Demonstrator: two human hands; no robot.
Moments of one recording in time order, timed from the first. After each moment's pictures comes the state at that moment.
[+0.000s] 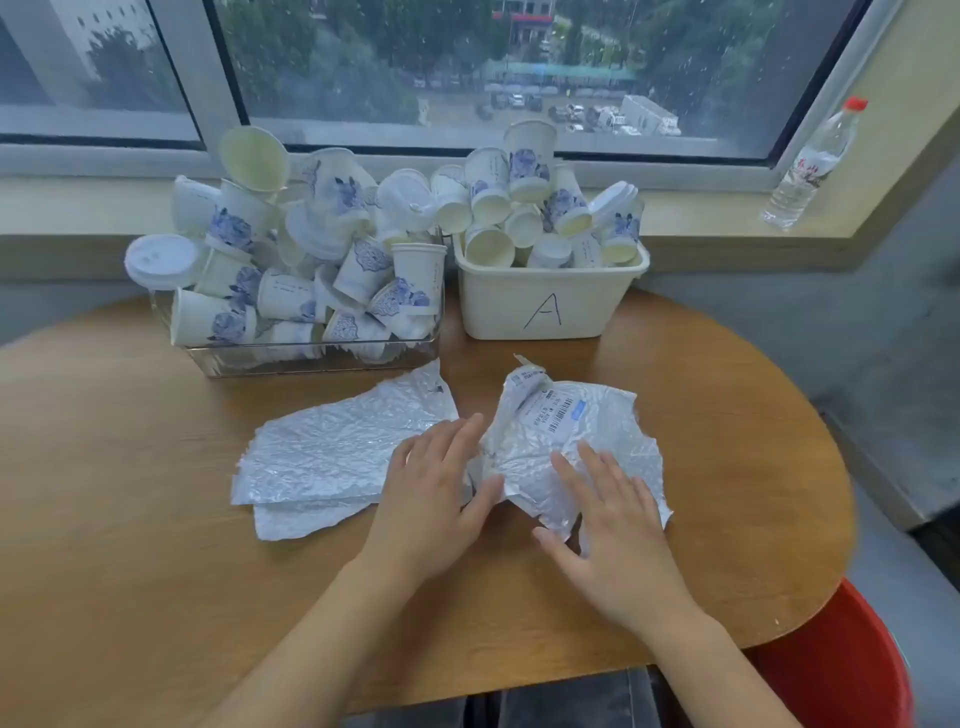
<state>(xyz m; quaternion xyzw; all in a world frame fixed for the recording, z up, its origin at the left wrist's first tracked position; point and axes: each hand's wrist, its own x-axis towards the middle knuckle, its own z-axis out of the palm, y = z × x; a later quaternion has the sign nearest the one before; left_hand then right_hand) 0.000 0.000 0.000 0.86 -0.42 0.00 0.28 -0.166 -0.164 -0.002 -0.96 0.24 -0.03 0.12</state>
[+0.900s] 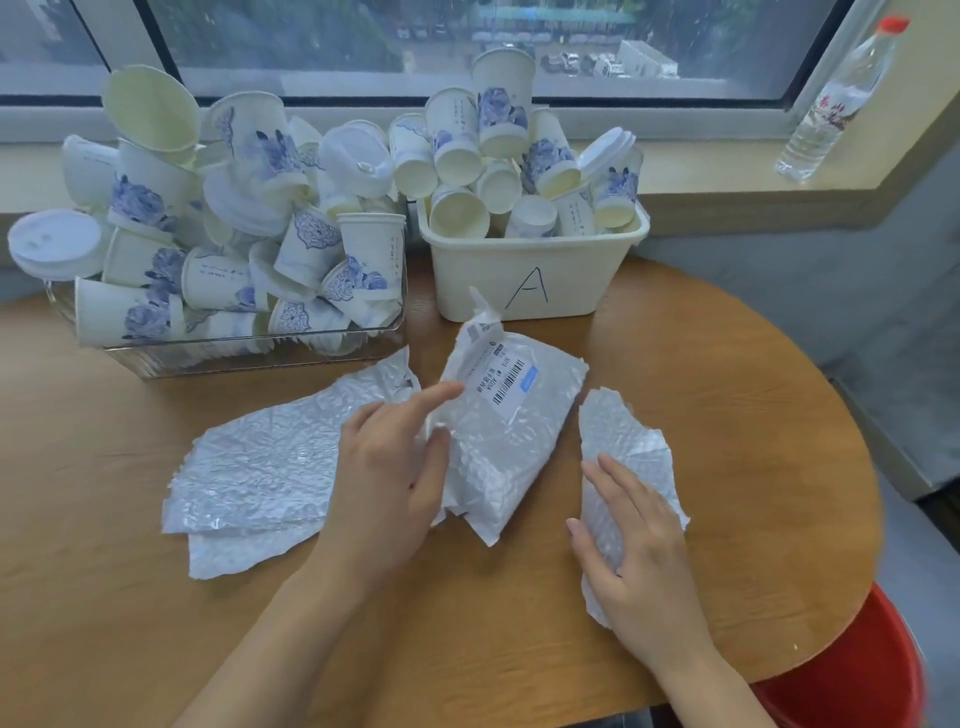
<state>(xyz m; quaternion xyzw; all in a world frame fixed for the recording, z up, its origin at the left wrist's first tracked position) 0.016 -0.019 0.027 0.80 -0.39 0.05 0.46 -0.182 -0.190 -0.036 -0.90 0.27 -0.21 0.27</state>
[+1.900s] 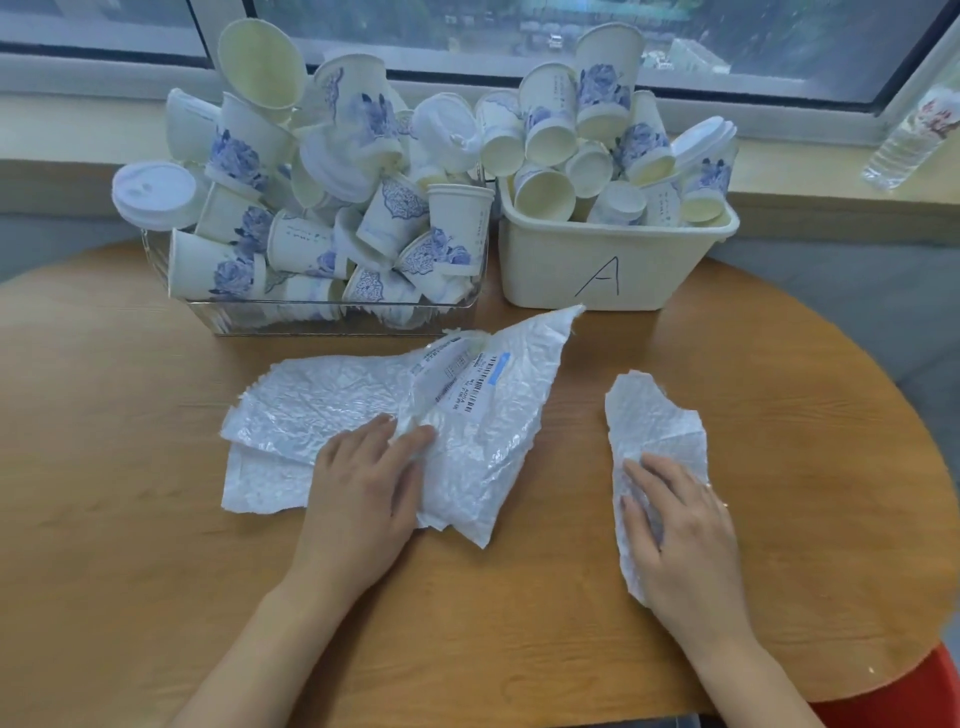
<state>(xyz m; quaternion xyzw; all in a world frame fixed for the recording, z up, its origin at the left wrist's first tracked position) 0.051 0.067 -0.051 0.89 -0.36 0.06 0.28 -0.156 -0.181 -0.044 -0.92 0.30 -0.19 0.16</state>
